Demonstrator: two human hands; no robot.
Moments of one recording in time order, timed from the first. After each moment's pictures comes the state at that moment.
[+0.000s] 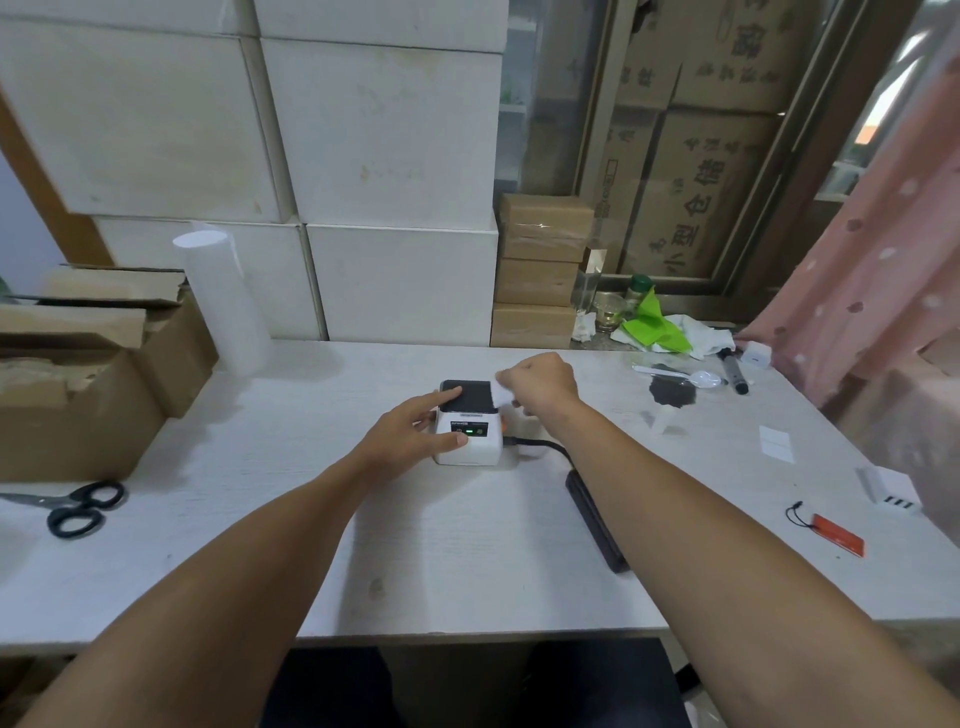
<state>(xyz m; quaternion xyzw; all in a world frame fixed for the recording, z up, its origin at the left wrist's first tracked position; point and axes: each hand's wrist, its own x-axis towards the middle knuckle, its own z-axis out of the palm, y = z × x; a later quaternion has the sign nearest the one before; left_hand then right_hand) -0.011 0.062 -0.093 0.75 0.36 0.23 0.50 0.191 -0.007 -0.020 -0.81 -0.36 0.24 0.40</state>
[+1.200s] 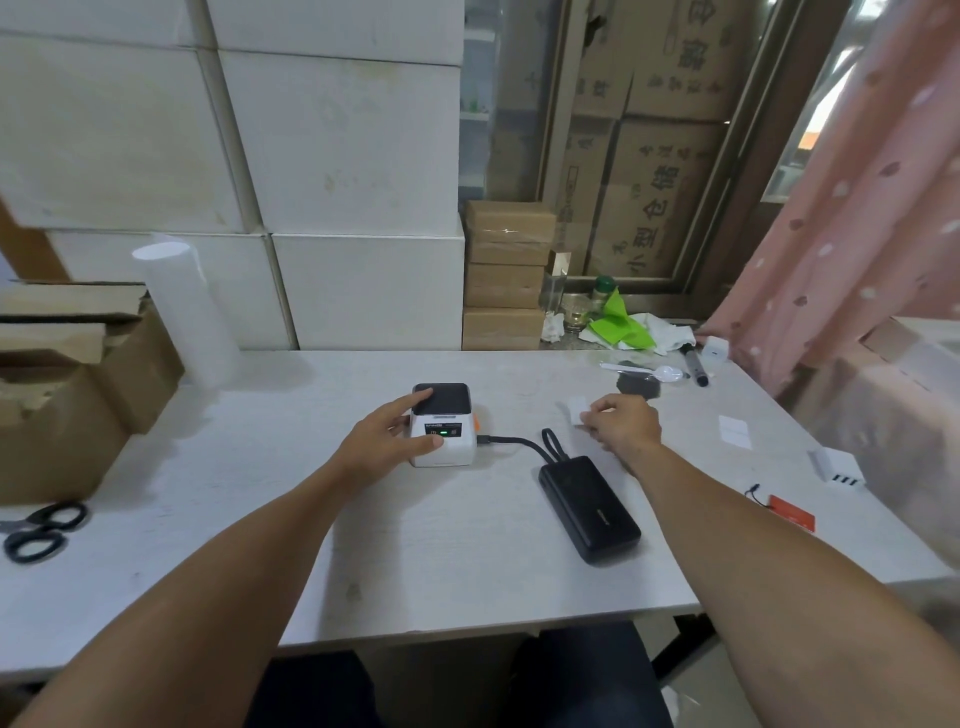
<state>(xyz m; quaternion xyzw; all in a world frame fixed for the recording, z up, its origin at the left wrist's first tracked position) -0.008 0.058 -0.093 0.75 0.35 0.24 0.50 0.302 -0.095 -0.068 -0.86 -0.26 0.16 0.41</state>
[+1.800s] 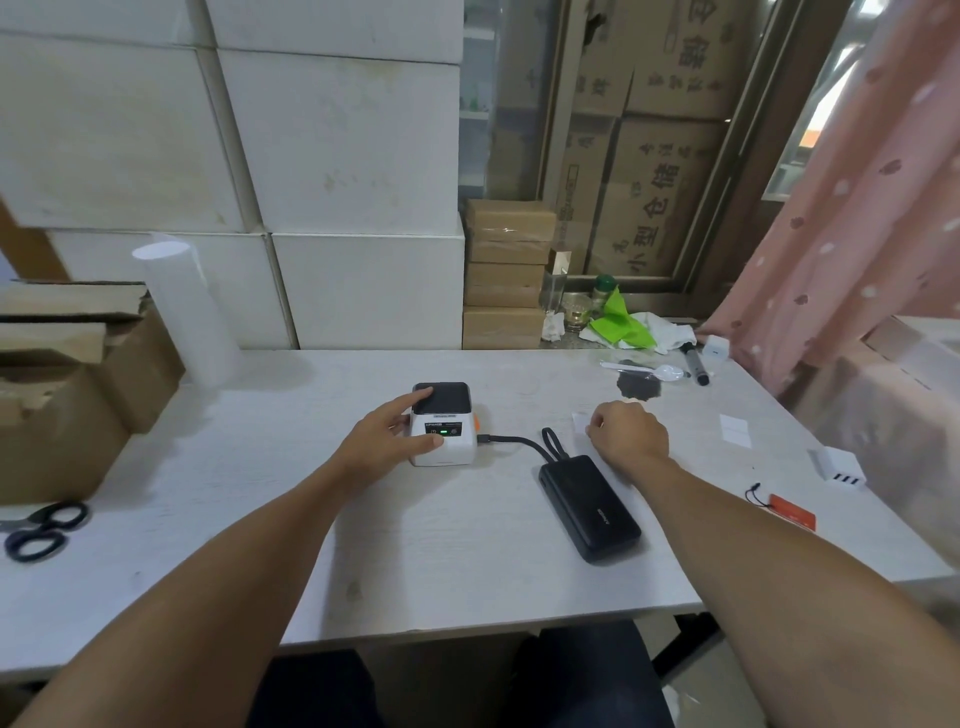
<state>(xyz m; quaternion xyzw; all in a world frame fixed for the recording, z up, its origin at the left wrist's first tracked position) -0.006 0.059 -0.094 0.74 0.36 0.24 0.51 0.300 -0.103 -0.070 -0.92 -0.39 0.01 0.09</state>
